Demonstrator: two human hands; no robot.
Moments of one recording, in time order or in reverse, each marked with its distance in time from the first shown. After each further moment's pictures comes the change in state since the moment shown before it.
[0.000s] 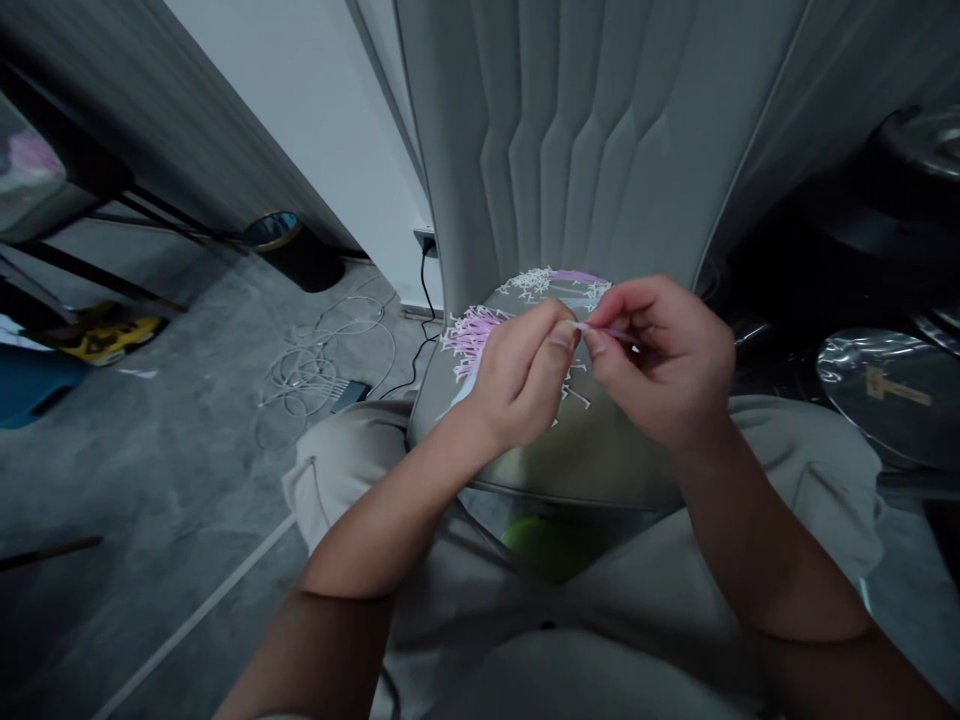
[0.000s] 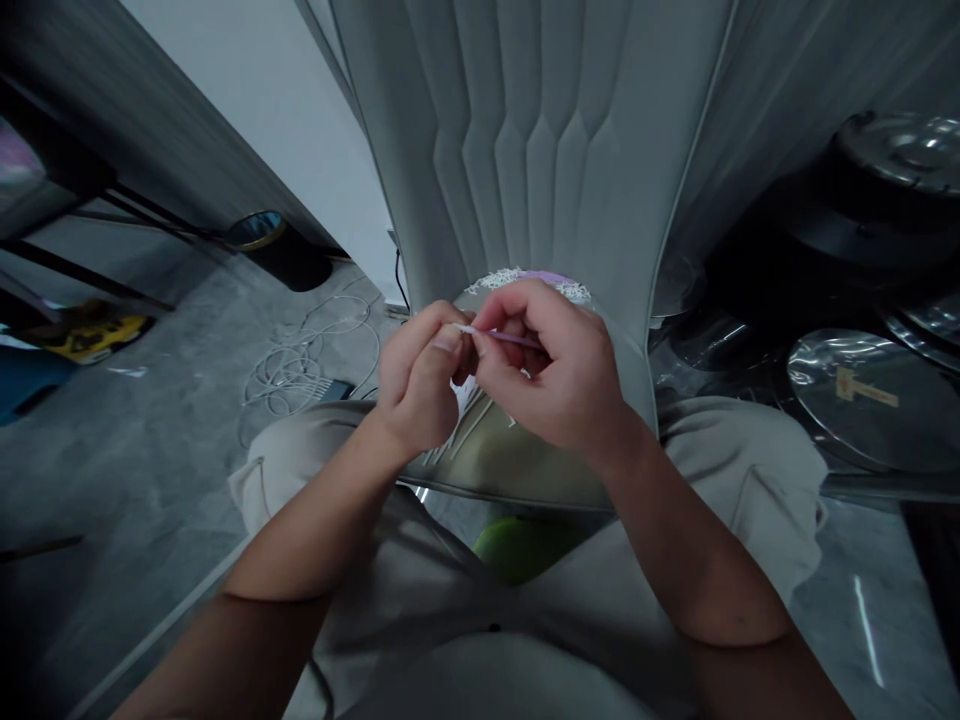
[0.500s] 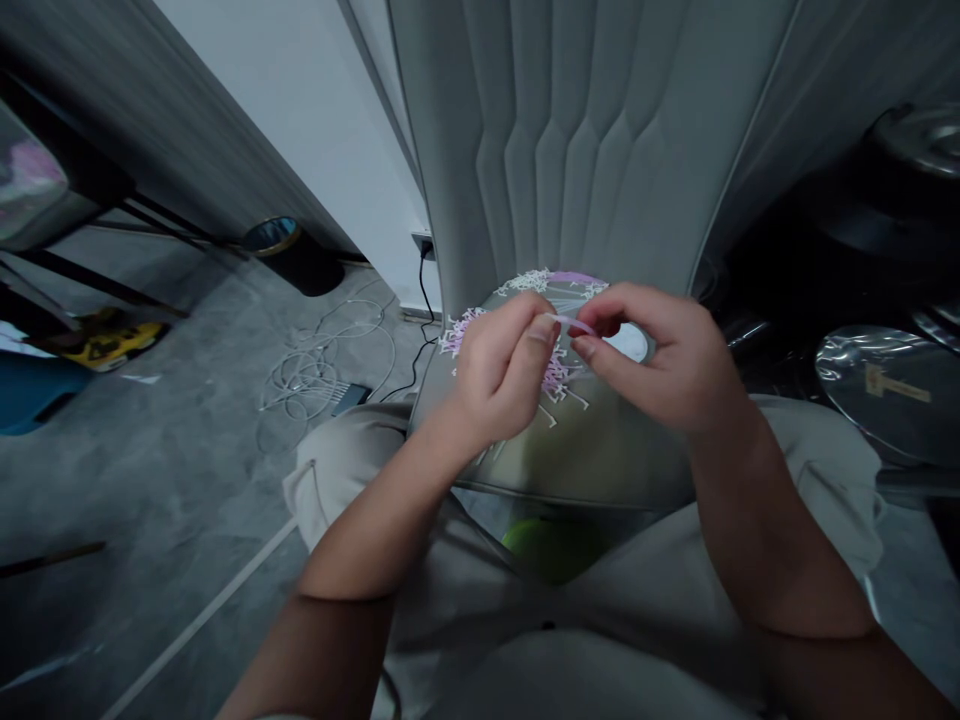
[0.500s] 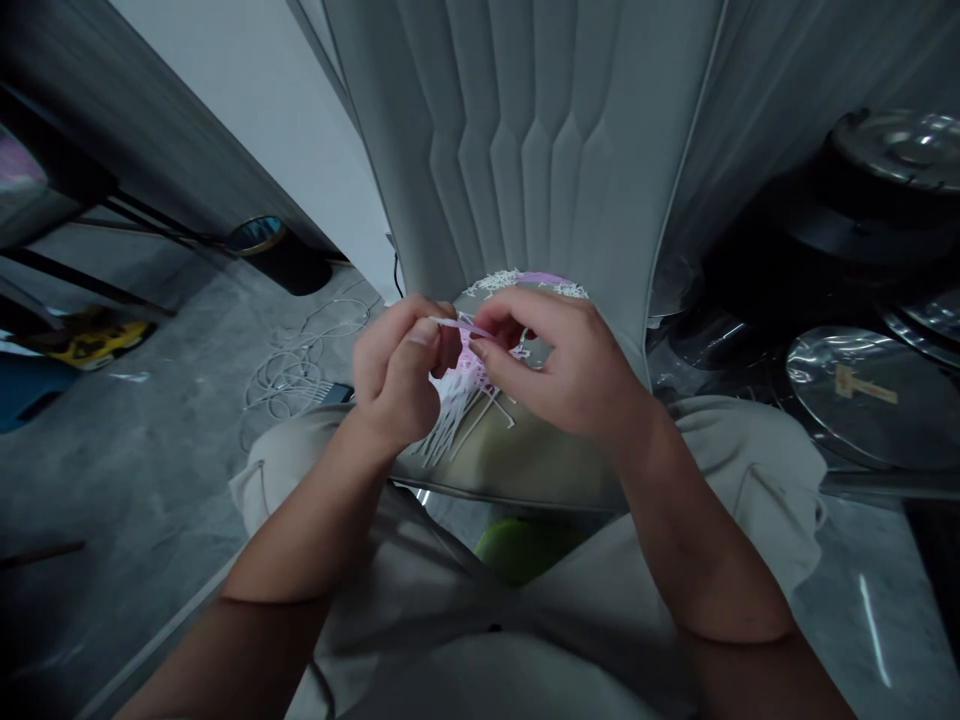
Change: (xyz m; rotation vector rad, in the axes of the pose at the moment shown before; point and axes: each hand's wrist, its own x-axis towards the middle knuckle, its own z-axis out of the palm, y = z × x) left_hand 0.004 -0.003 -0.011 0.017 0.019 -0.002; right_hand 0.018 -0.004 -0.022 -0.078 -0.255 -0.058
